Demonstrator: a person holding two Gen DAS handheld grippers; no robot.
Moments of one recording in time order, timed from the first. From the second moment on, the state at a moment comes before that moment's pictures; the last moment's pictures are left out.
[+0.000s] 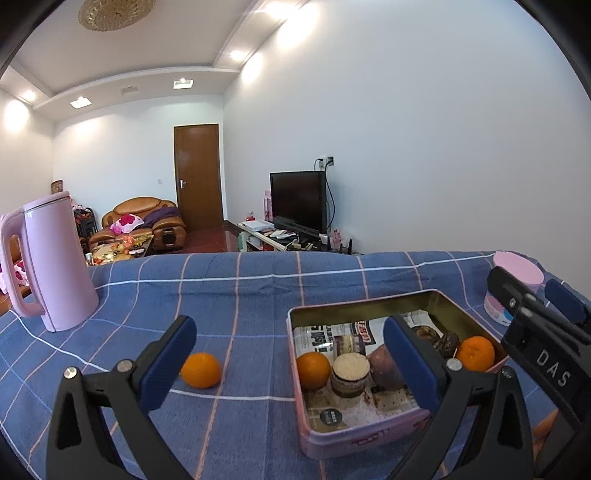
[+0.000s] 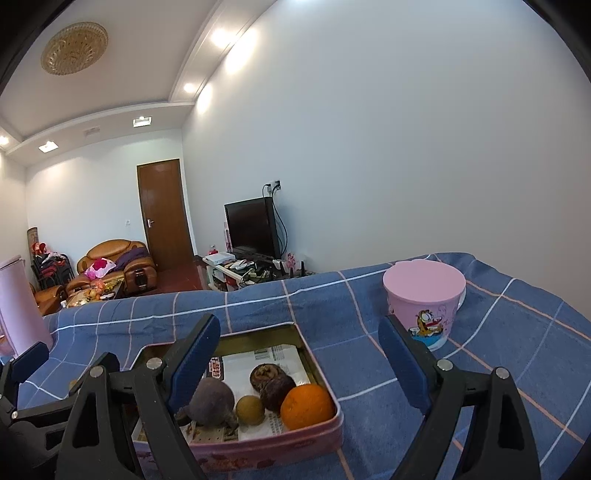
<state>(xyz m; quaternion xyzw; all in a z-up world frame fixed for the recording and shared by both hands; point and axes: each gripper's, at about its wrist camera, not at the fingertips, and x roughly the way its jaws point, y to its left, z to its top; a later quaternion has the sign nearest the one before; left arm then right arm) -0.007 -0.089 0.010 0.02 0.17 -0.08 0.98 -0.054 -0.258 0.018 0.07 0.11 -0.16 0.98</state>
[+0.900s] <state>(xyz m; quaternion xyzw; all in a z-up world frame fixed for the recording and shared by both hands) -0.013 -0.043 0.006 0.02 0.19 -0.08 0.98 -0.063 -0.212 0.016 0.10 0.13 -0.14 0.98</state>
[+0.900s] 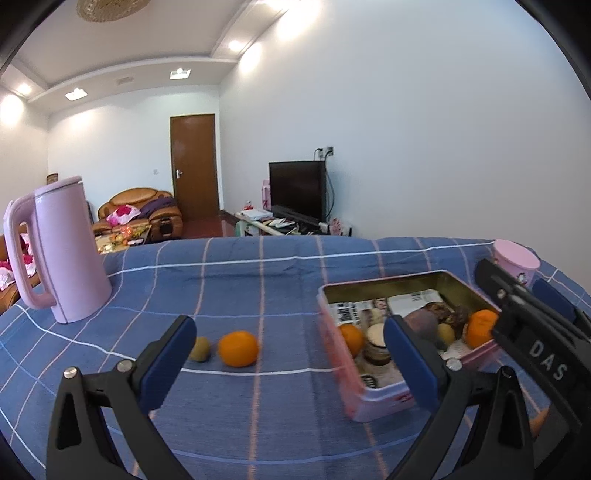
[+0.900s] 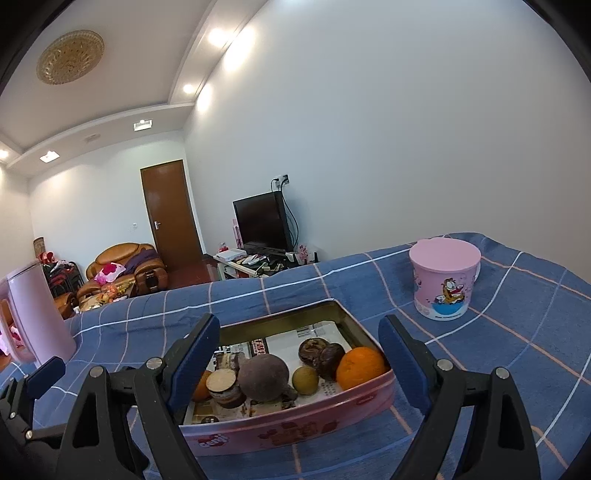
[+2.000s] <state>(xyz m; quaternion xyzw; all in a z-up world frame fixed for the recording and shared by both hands) 0.078 0.118 -0.024 -0.06 0.32 0.08 0.94 0.035 -0.077 -0.001 0.00 0.24 0.01 0.97</state>
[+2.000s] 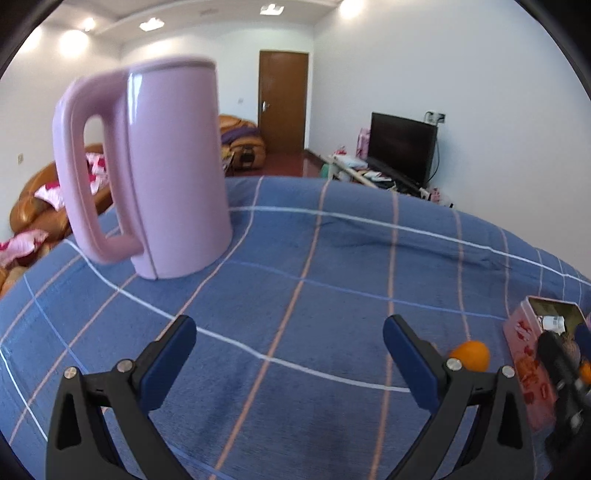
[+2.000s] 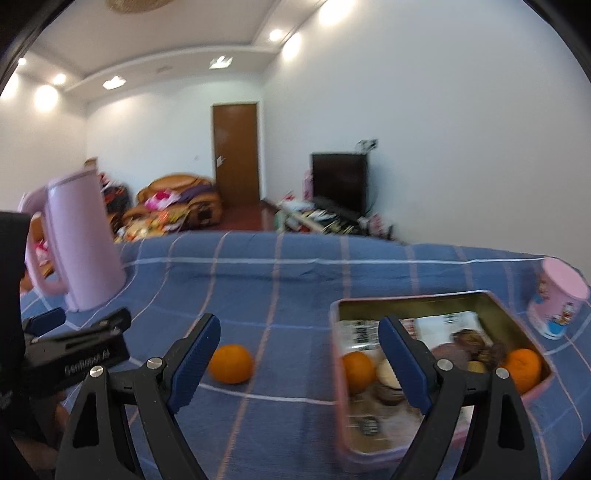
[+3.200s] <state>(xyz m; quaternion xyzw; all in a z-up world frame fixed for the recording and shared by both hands) 0.091 0.089 -0.026 -0.04 0.34 -0.04 0.94 0.024 -0.080 0.003 0.03 0.22 0.01 0.97</state>
